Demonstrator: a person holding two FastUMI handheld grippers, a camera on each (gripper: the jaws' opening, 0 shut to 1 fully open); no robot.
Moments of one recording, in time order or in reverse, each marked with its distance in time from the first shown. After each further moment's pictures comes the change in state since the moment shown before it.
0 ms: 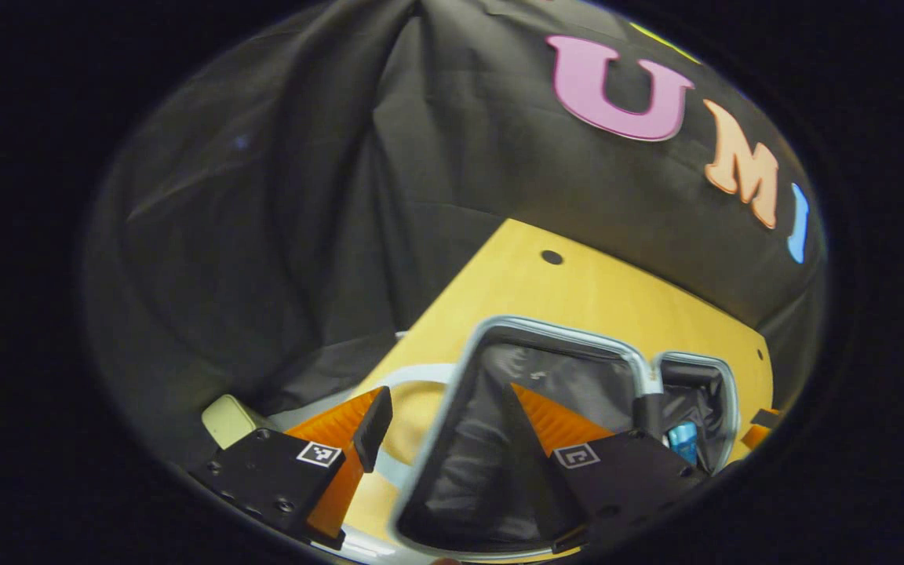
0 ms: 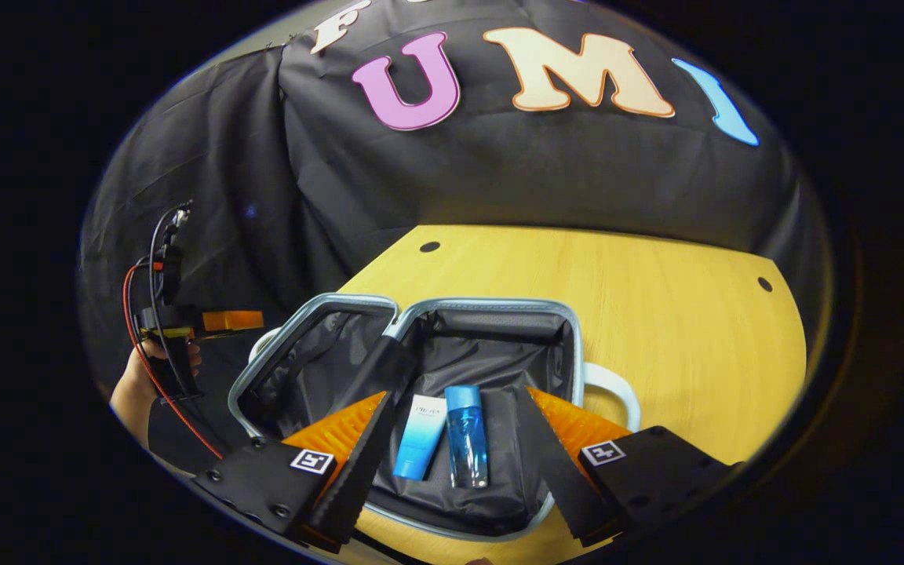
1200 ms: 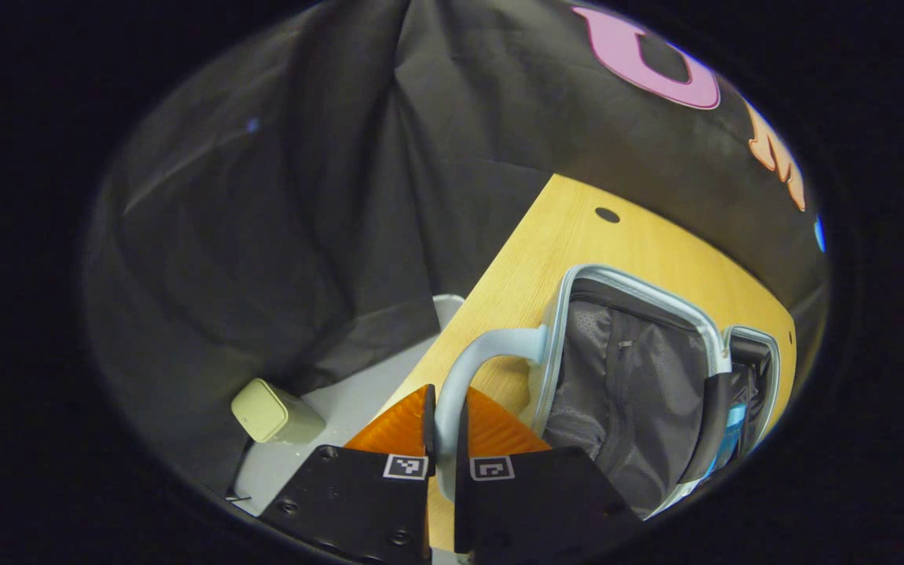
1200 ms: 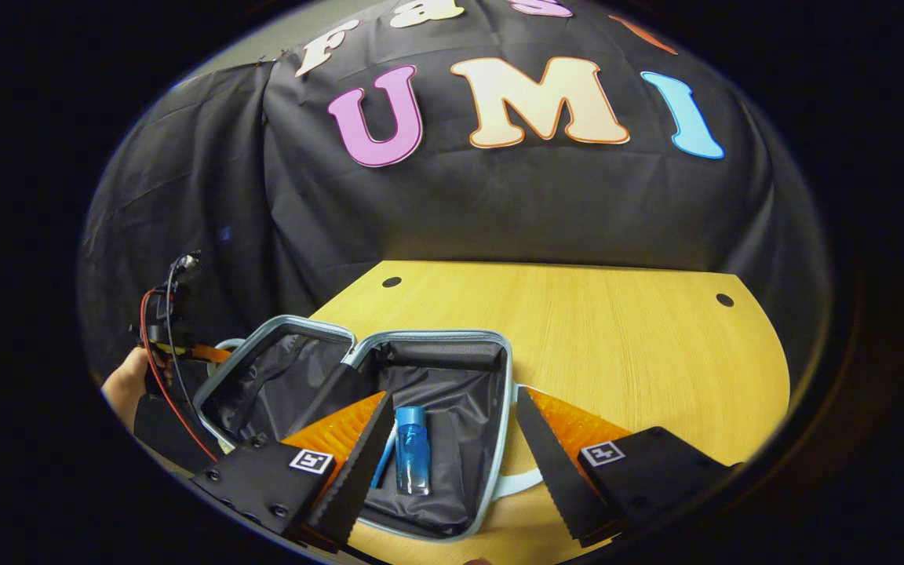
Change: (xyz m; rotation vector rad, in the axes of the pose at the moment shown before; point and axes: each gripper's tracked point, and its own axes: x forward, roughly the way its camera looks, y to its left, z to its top) left arm 0.013 0.021 -0.010 0.086 0.129 0.046; right arm -0.030 -0.054 0.012 0.025 -0.117 -0.080
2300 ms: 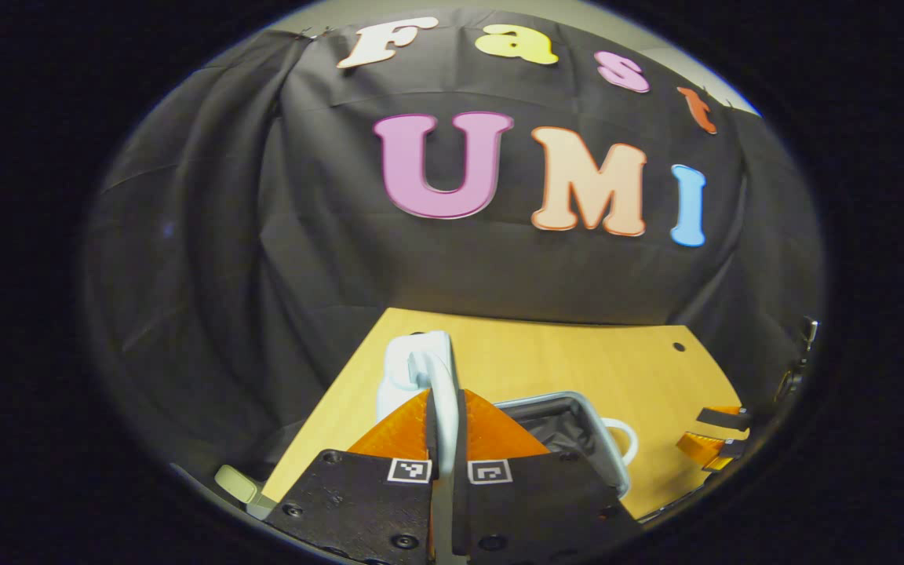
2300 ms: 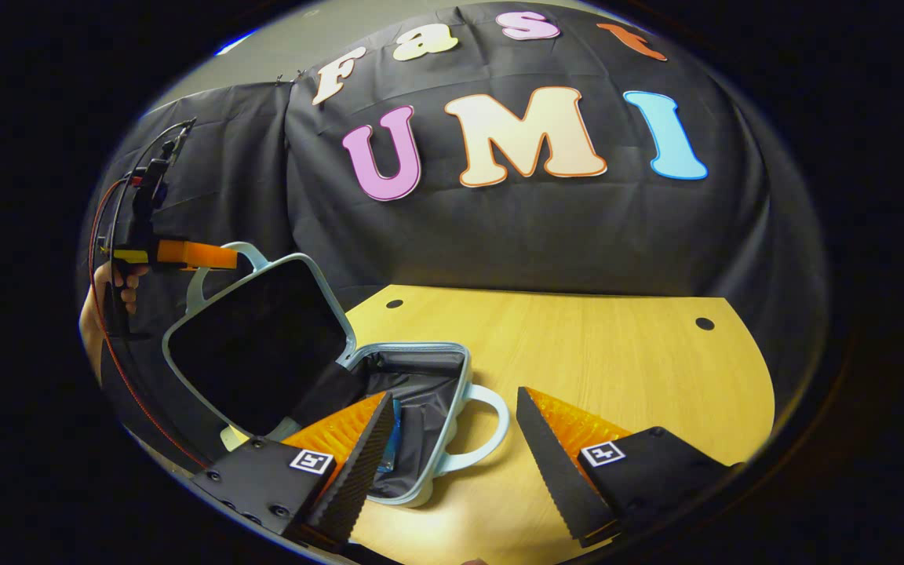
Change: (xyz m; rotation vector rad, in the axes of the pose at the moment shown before) left arm -0.220 -0.285 0.093 0.218 -0.384 -0.381; right arm -0.072 -0.071 0.019 -0.039 -0.115 0.059
